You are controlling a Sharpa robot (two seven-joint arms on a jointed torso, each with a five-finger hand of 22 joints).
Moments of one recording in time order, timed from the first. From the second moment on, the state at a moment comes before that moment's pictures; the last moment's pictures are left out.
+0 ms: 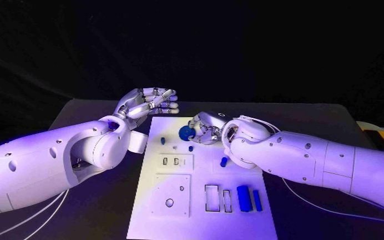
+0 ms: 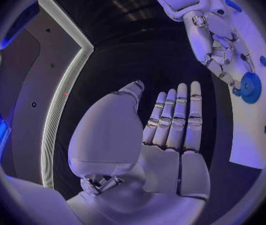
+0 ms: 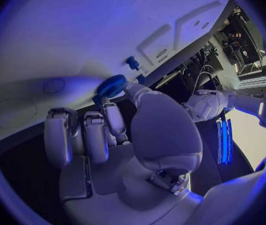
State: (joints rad) left arm 1.22 -0.95 -0.01 1.66 -0.06 -0.31 0.43; left_hand 1.40 -0.13 0.24 0.29 0.22 0.84 0.22 0.25 0.16 1.01 0.18 0.08 0.07 0.98 0.14 0.26 0.26 0.17 0.91 0.24 0.31 0.08; right arm 1.26 -0.47 -0.15 1.31 -1.37 -0.33 -0.19; right_hand 1.20 -0.16 0.41 0.20 0.21 0.75 0.15 0.20 0.33 1.32 0.07 1.35 1.24 1.47 0.00 1.55 1.31 0.05 1.45 0.11 1.44 1.31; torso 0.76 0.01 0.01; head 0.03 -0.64
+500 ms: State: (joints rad) left arm 1.22 -0.95 -0.01 1.65 -0.06 -0.31 0.43; left_hand 1.40 -0.13 0.24 0.29 0.22 0.84 0.22 0.25 0.16 1.01 0.18 0.08 0.07 0.98 0.14 0.26 0.26 0.17 0.91 0.24 0.31 0.08; right arm 1.27 -0.60 -0.15 1.41 -1.35 -0.48 -0.12; right_hand 1.24 -0.16 0.46 0.16 0.22 0.79 0.17 0.19 0.32 1.33 0.08 1.36 1.25 1.47 0.00 1.55 1.31 0.05 1.43 0.11 1.42 1.31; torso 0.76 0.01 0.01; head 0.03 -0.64
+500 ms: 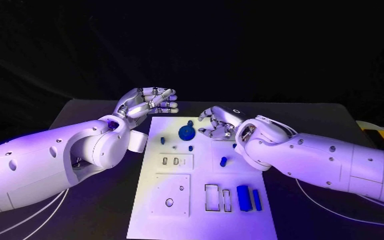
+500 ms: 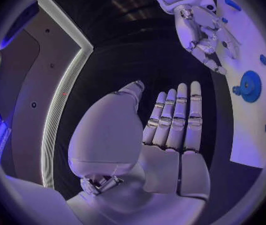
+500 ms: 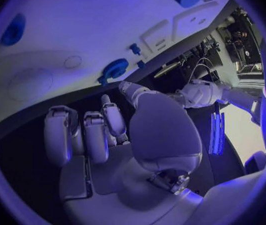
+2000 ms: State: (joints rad) left arm 1.22 -0.95 -0.01 1.62 -0.06 -0.29 0.43; left_hand 1.42 -0.12 0.24 0.29 0.22 0.85 0.22 0.25 0.17 1.02 0.18 0.08 0.07 0.98 0.14 0.25 0.27 0.17 0.91 0.24 0.31 0.08; right arm 1.24 -0.88 -0.15 1.36 -1.10 -0.35 0.16; right_hand 1.32 -0.23 0.48 0.00 0.19 0.79 0.20 0.19 0.29 1.25 0.11 1.31 1.19 1.47 0.03 1.54 1.31 0.05 1.40 0.13 1.37 1.31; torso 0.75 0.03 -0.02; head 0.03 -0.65
